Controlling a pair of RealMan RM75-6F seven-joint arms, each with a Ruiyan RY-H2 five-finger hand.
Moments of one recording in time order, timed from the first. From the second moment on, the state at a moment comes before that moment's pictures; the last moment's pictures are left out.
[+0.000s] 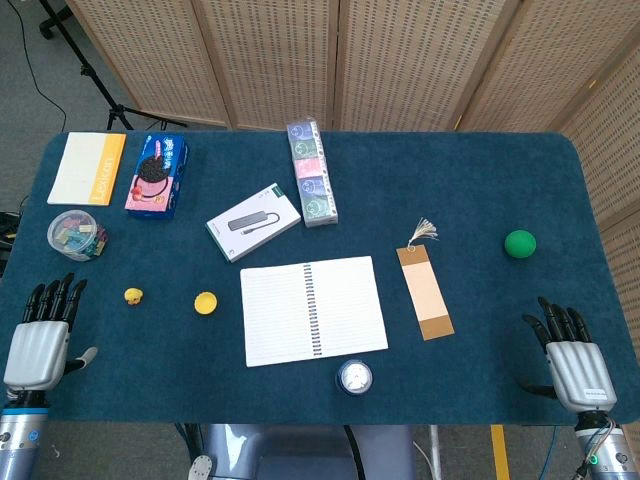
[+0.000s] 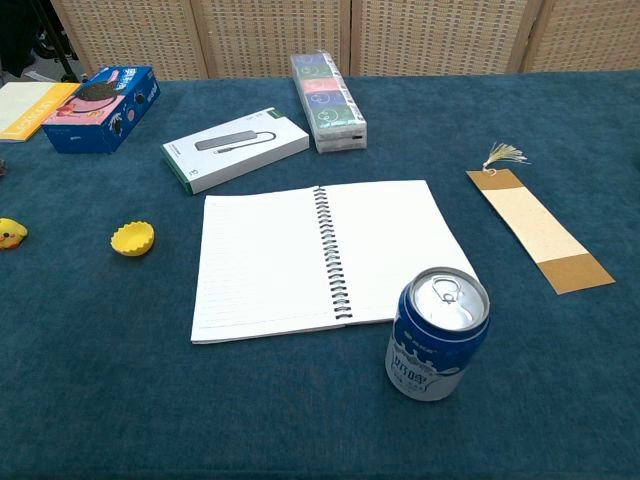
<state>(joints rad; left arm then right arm) -0.10 -1.29 -0.05 -1.59 1.46 1.49 0.28 0.09 -1.10 0.01 -1.71 -1.46 1.38 -0.24</state>
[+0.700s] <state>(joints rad) -0.11 -1.29 -0.05 -1.59 1.45 1.47 0.28 0.09 -1.11 0.01 -1.71 -1.45 1.37 -0.25</state>
